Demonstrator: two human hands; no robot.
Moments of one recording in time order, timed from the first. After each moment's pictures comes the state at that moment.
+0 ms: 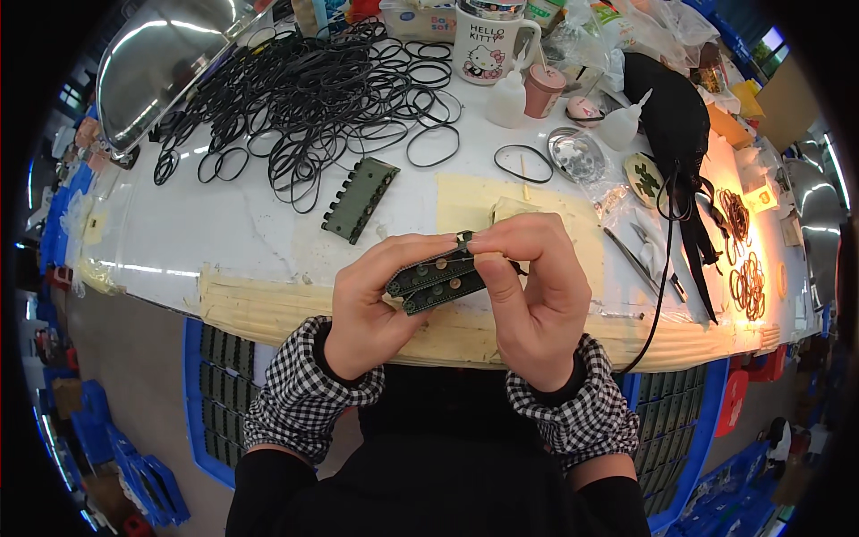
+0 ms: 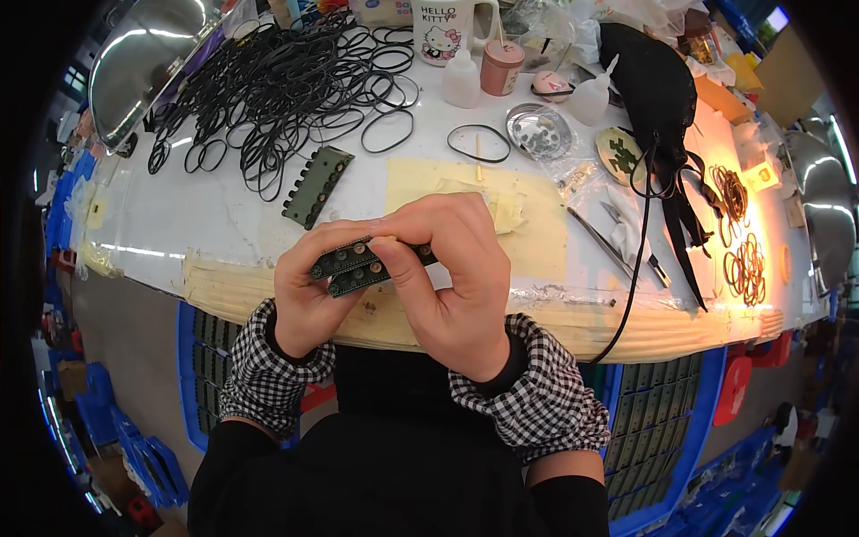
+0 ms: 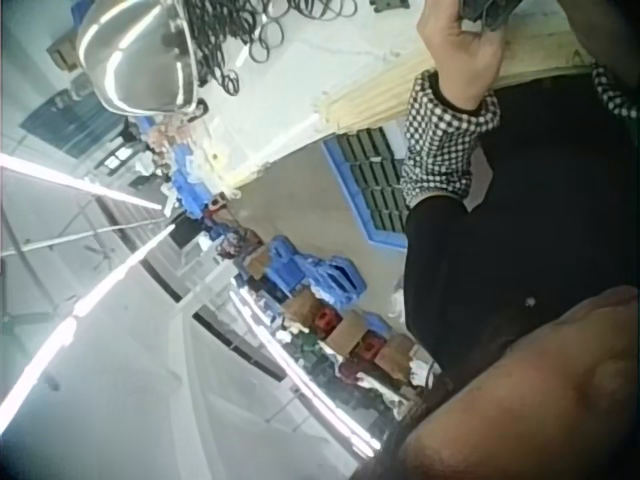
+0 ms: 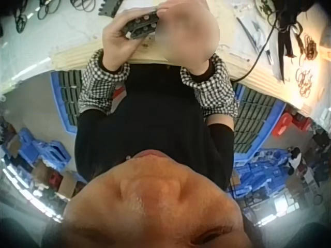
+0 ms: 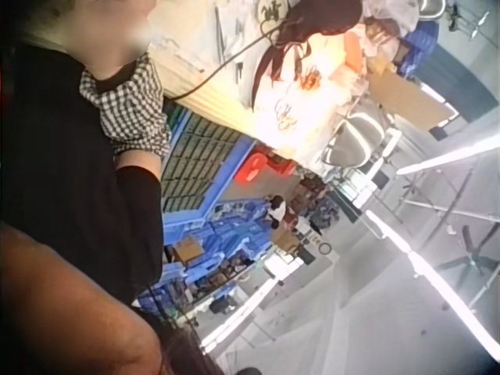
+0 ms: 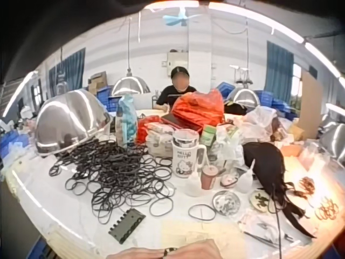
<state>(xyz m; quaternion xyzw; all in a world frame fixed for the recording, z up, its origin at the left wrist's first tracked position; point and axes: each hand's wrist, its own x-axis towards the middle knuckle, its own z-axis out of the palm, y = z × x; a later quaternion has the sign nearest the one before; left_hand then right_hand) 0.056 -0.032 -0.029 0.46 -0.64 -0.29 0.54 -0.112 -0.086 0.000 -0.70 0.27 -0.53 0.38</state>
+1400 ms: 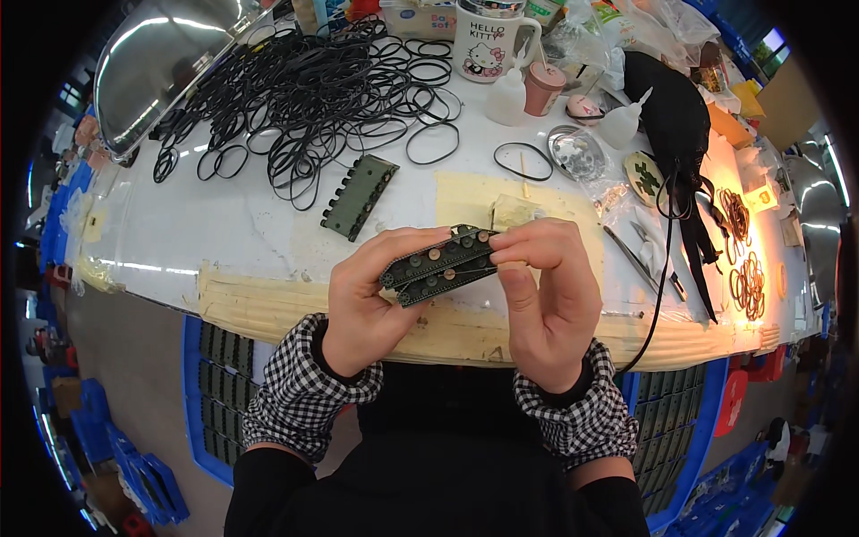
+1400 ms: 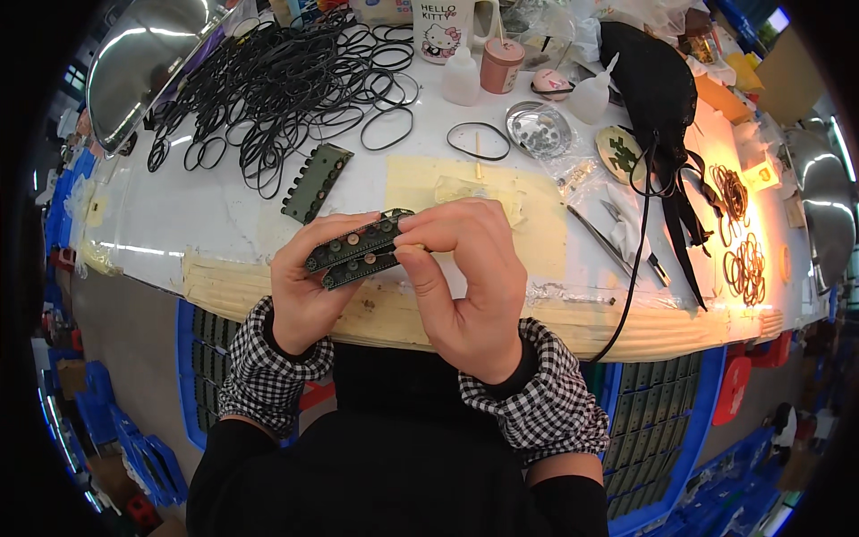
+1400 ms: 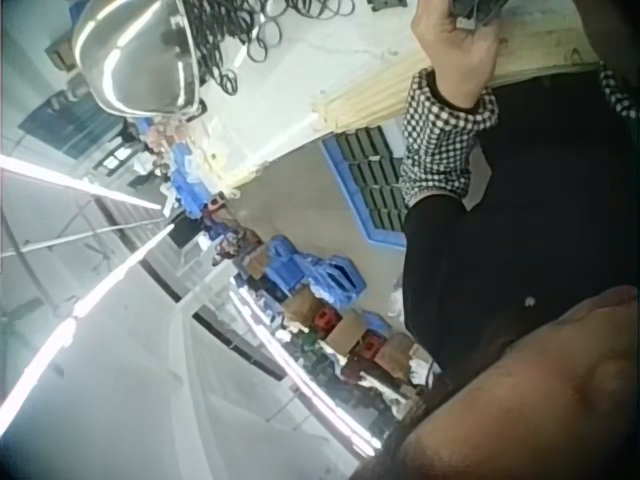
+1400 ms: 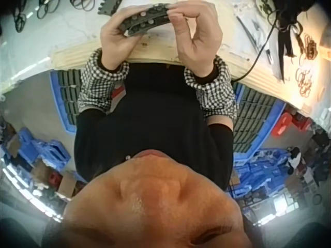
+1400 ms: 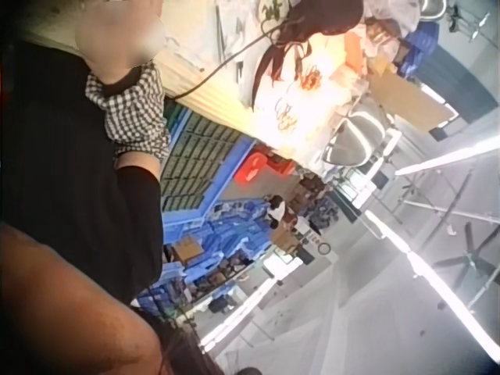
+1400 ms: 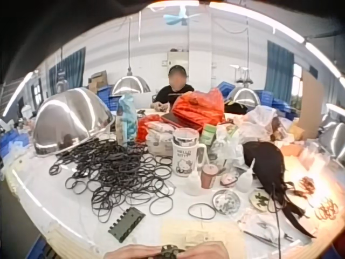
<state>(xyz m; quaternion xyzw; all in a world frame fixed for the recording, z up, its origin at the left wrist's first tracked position) 0.056 -0.035 -0.034 0.45 -0.63 -0.29 0.56 -0.126 -0.089 -0.006 -0.74 0.26 -0.54 0.31</state>
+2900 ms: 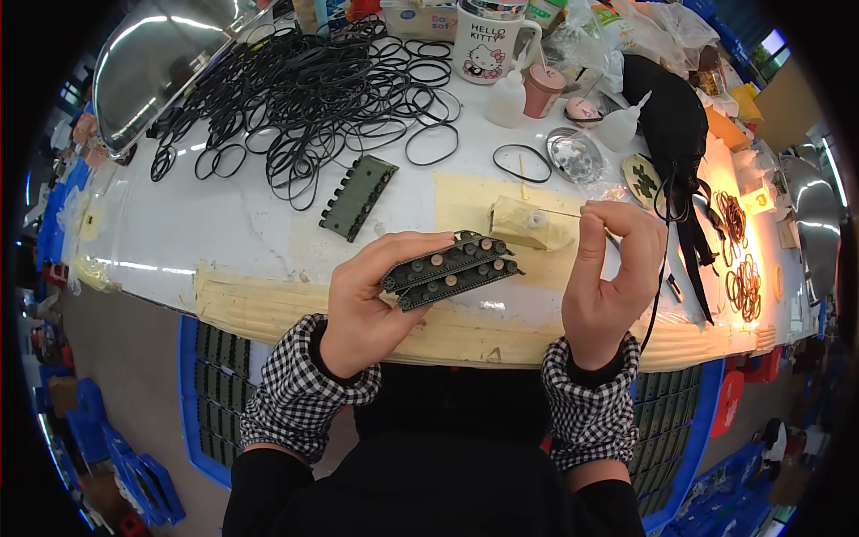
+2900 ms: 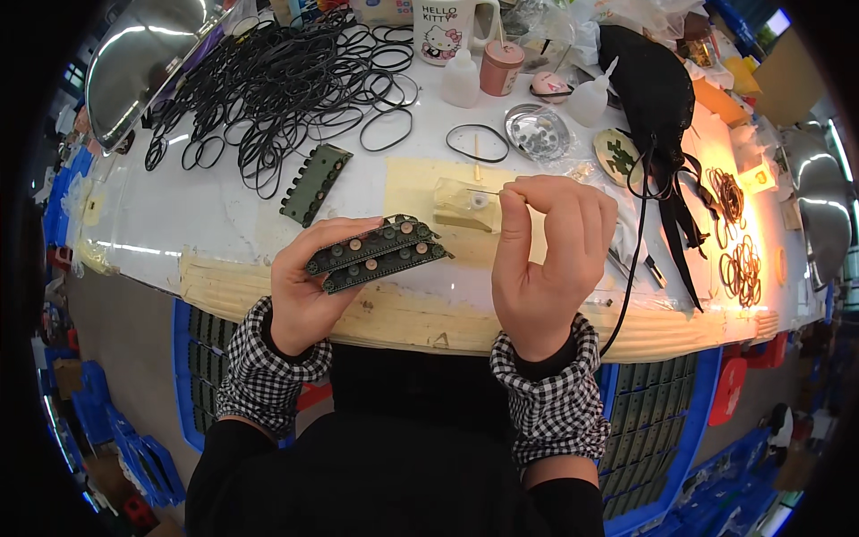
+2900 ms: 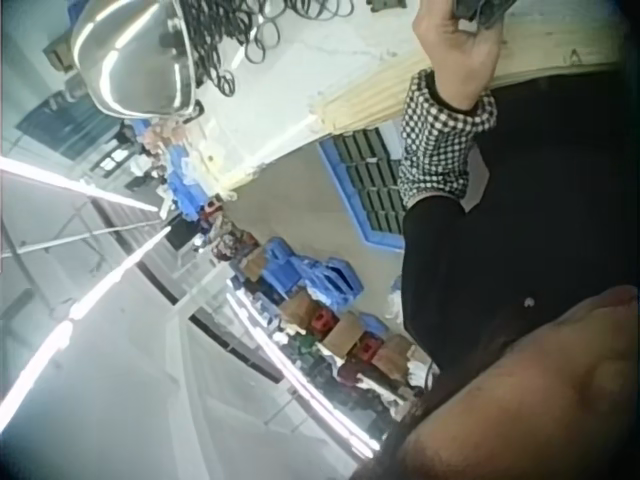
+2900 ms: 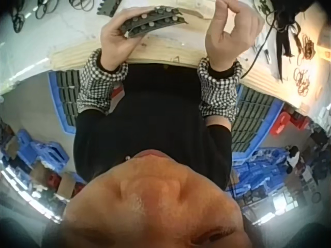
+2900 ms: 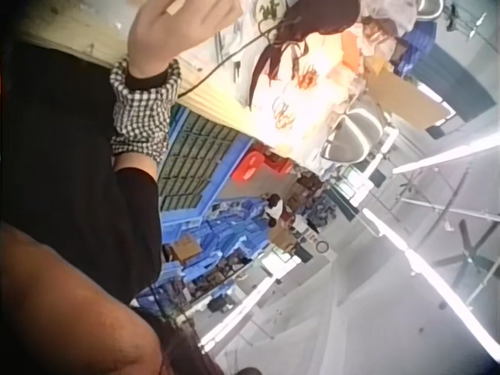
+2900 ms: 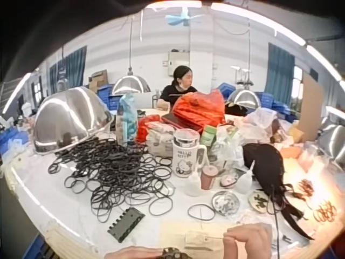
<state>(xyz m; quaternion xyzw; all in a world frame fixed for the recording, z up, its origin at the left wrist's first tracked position) 0.058 -0.033 -0.034 0.45 -0.64 -0.29 0.55 -0.154 -0.116 0.000 -0.77 0.38 -0.52 0.01</state>
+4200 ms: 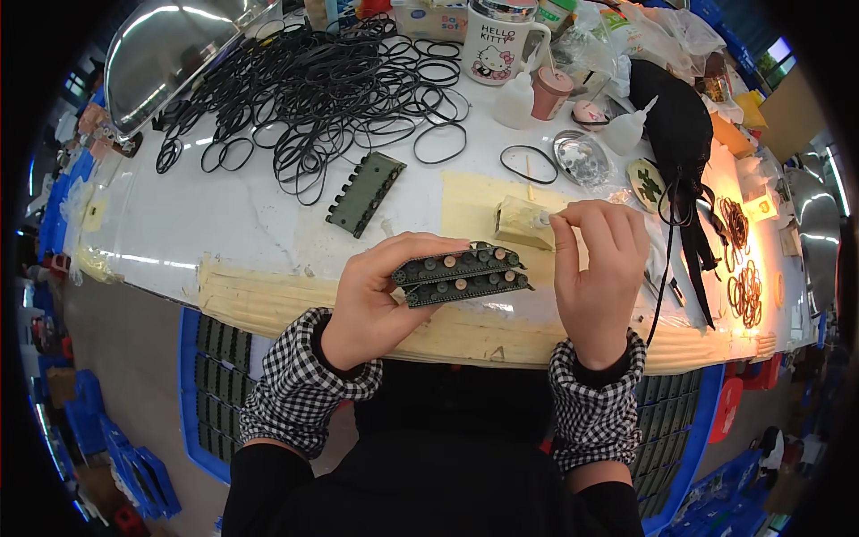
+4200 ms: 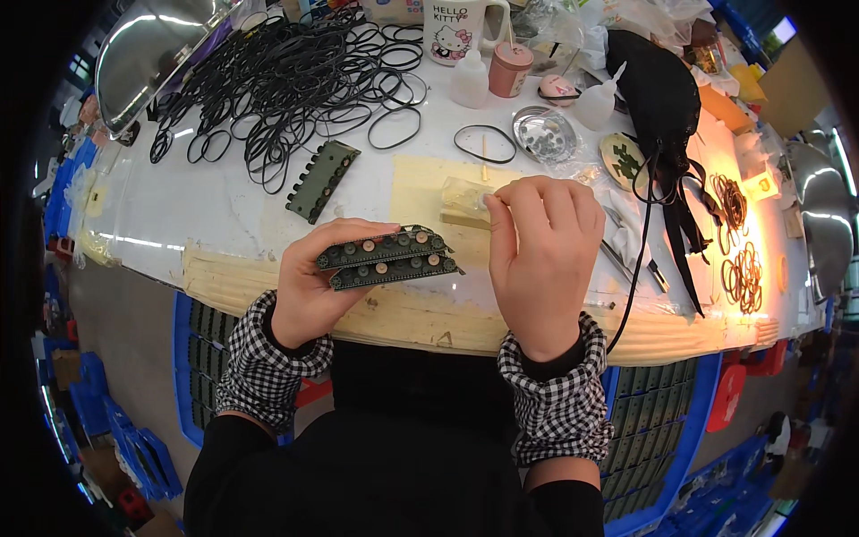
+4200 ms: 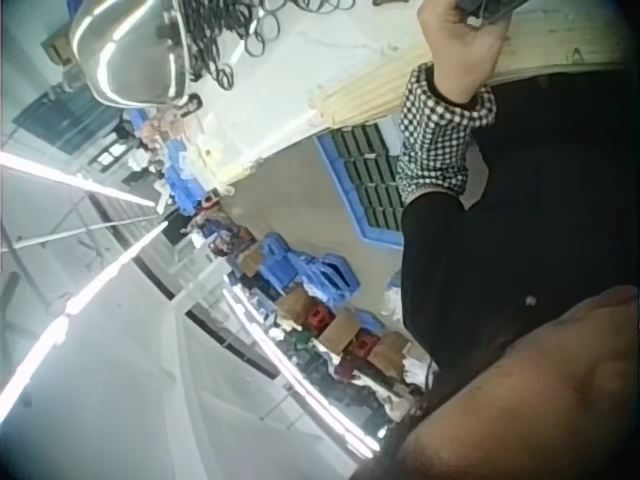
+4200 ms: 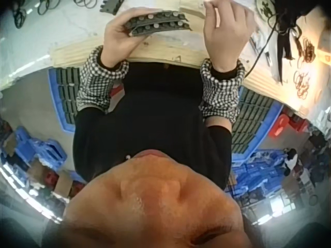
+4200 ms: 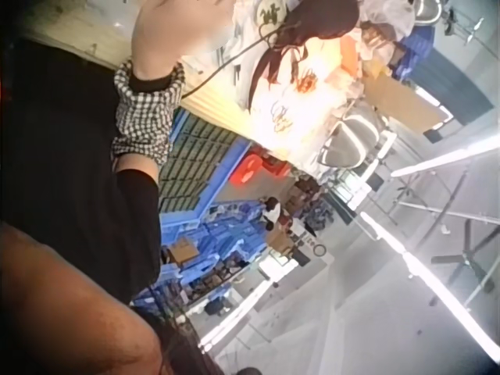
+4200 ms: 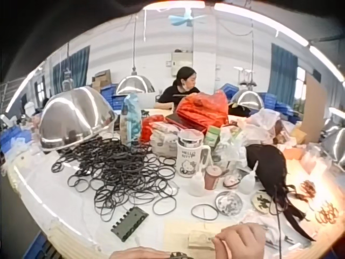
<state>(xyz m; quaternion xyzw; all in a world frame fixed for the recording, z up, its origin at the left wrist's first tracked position) 0.057 -0.033 -0.031 0.42 -0.61 -0.40 0.54 -0.158 -0.119 0.002 -0.82 0.40 -0.40 -0.06</state>
